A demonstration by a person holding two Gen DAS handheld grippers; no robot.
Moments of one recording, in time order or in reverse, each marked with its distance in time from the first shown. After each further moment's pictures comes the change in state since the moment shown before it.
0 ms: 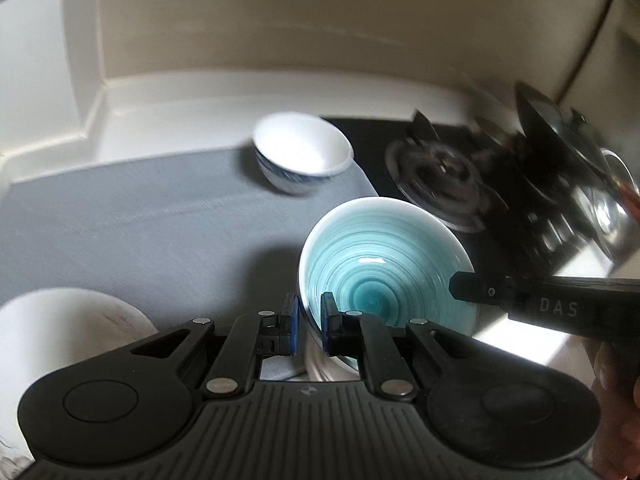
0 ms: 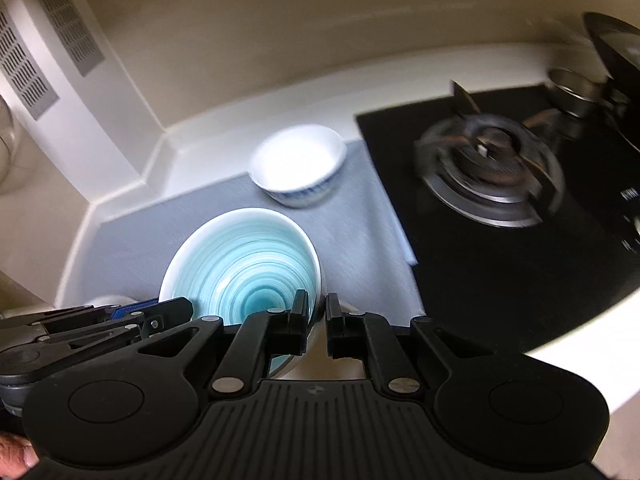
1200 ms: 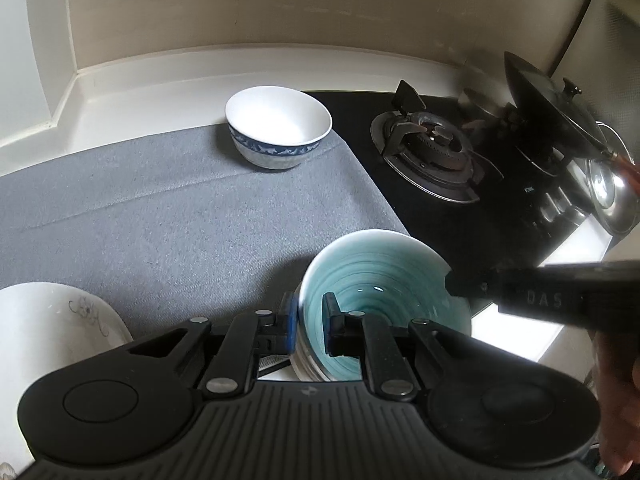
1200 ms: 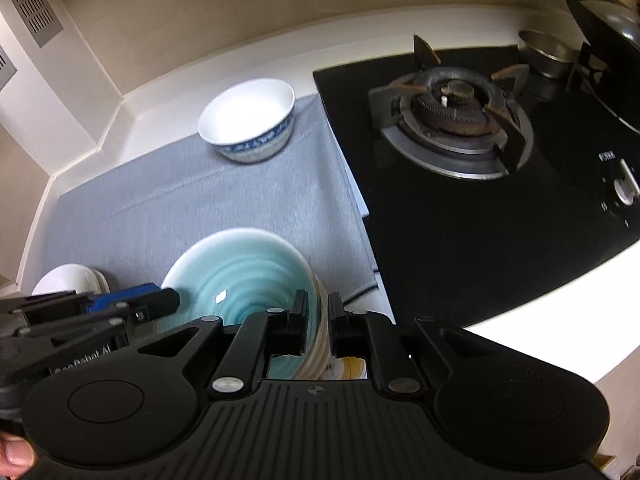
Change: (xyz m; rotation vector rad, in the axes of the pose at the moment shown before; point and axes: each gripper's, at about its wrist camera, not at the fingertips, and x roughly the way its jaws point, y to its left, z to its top) left arm 0.026 -0.012 -0.010 0.050 0.026 -0.012; right arm 0.021 -0.023 -0.017 0.012 0.080 -0.072
